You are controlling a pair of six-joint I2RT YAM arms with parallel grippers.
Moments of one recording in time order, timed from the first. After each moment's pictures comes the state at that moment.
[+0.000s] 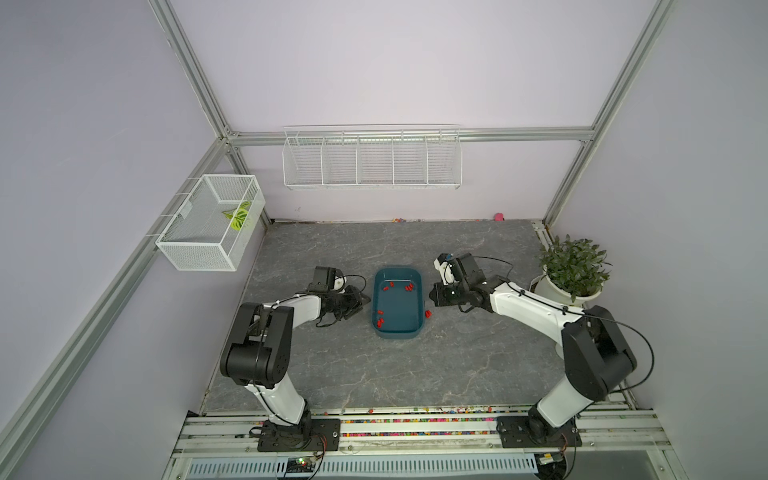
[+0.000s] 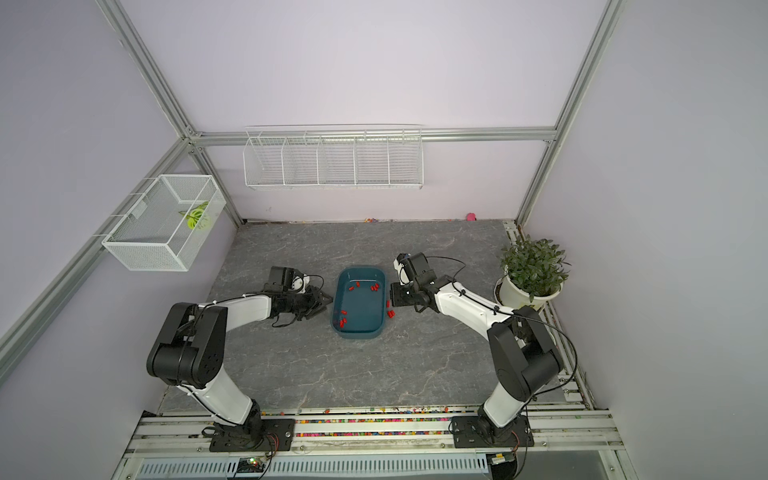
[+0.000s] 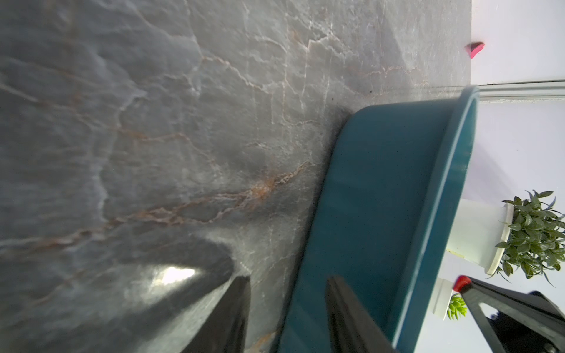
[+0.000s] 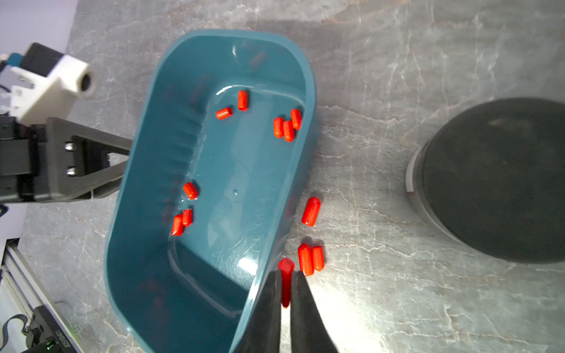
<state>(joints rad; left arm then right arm) -0.21 1.71 0.82 -0.08 0.58 -0.73 0.54 1.67 1.09 -0.35 -0.22 0.41</state>
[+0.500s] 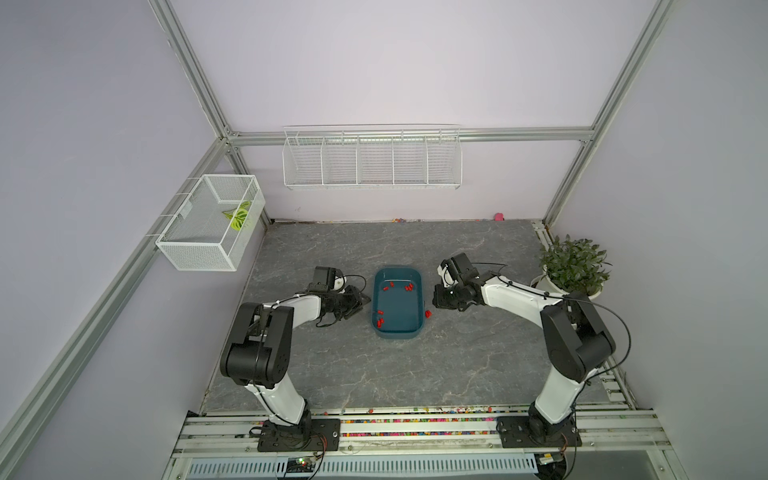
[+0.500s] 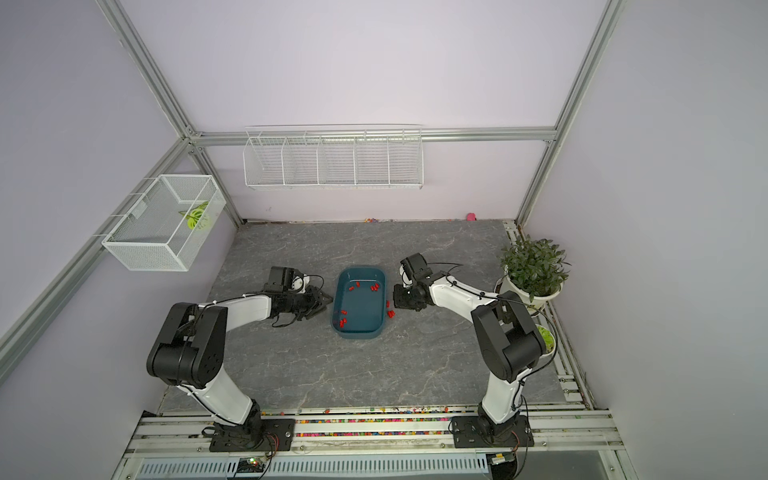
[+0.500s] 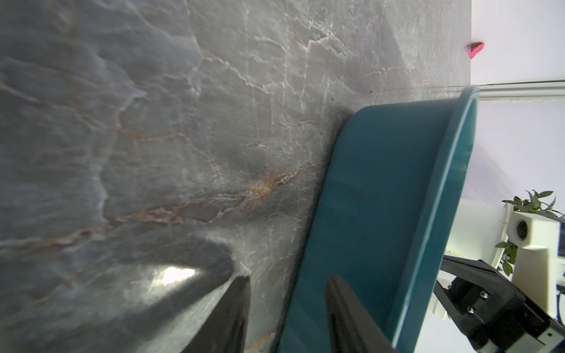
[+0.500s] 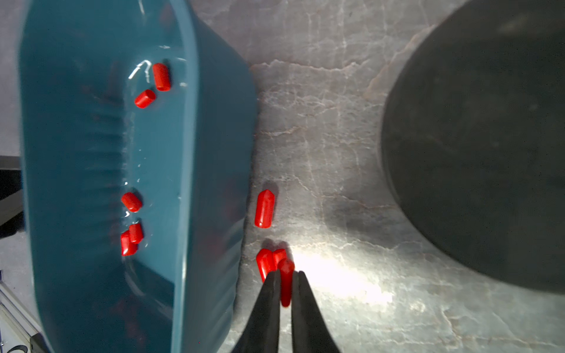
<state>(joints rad) -0.21 1.71 0.82 -0.08 0.58 -0.73 0.50 1.80 1.15 -0.44 -0.23 0.48</state>
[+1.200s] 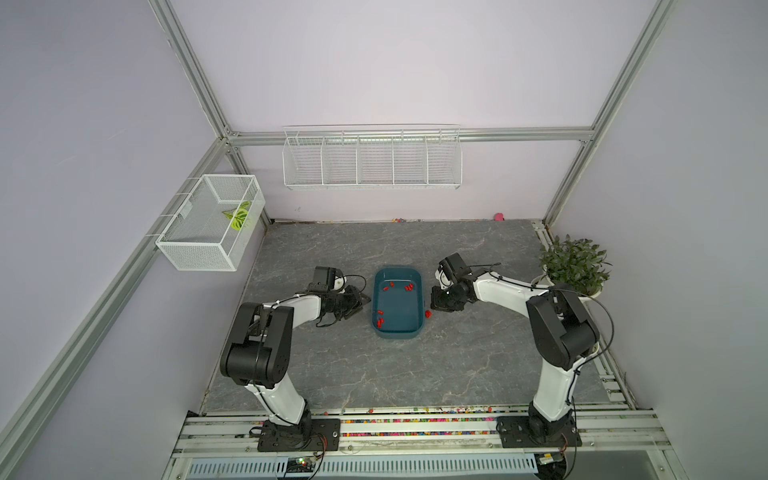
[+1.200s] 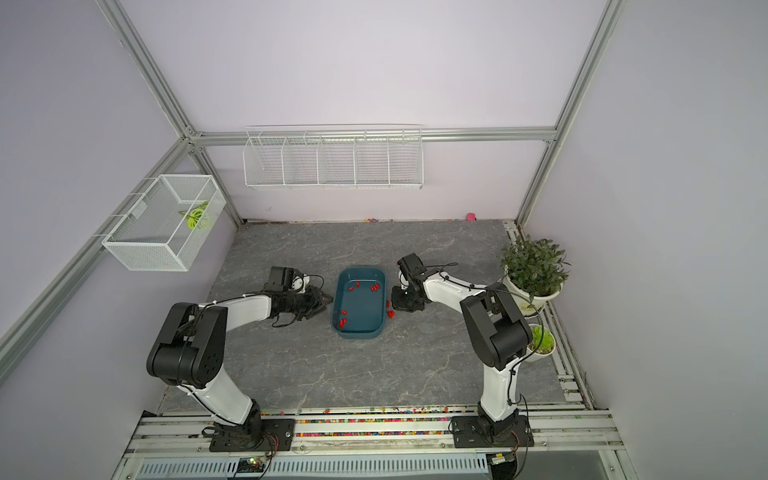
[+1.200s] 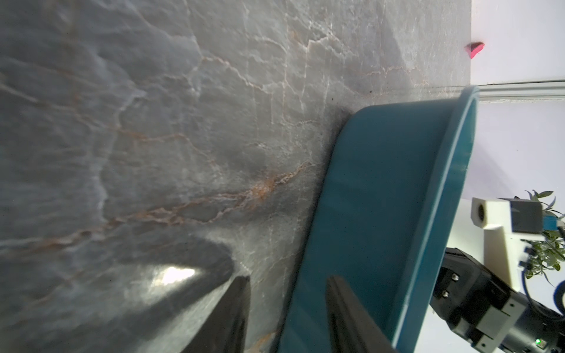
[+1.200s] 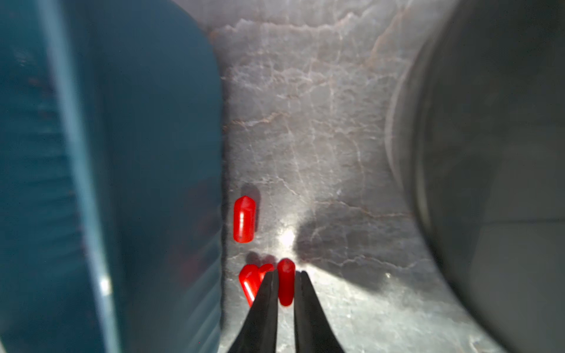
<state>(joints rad) -0.21 1.71 0.82 -0.08 0.58 -0.73 0.50 1.90 1.21 -0.51 -0.26 0.51</state>
